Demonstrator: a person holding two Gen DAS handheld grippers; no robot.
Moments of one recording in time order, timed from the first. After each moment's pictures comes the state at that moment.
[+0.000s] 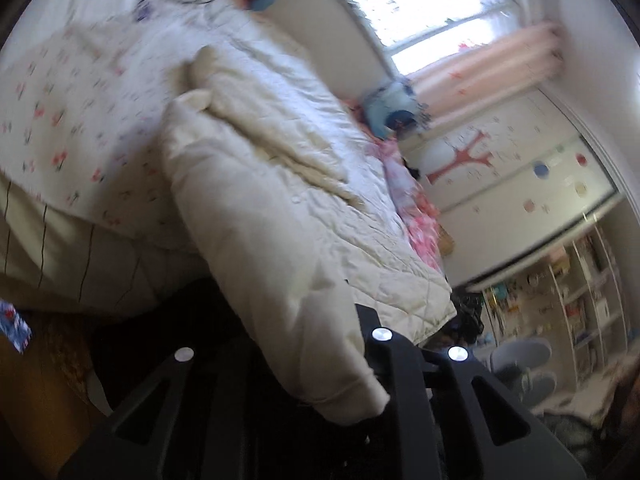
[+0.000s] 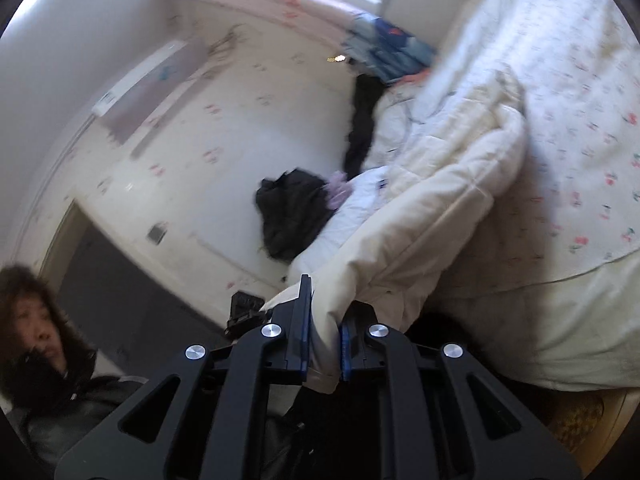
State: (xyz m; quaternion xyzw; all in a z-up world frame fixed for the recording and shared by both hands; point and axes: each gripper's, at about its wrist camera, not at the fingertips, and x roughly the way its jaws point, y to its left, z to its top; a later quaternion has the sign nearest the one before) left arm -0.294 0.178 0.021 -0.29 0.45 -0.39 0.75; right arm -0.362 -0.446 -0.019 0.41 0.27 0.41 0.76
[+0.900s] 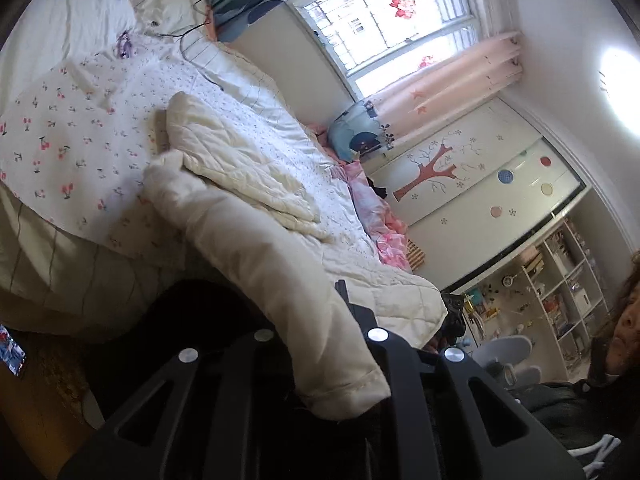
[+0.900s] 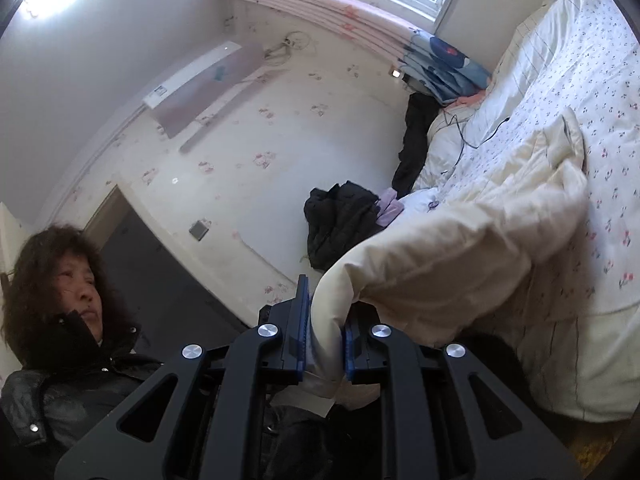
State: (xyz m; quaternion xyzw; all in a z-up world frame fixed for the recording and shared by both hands) left arm -0.299 0.231 0.036 -0.33 0.38 -0.41 0.76; right arm -0.362 -0.456 0.009 0.42 0.20 0.46 0.76
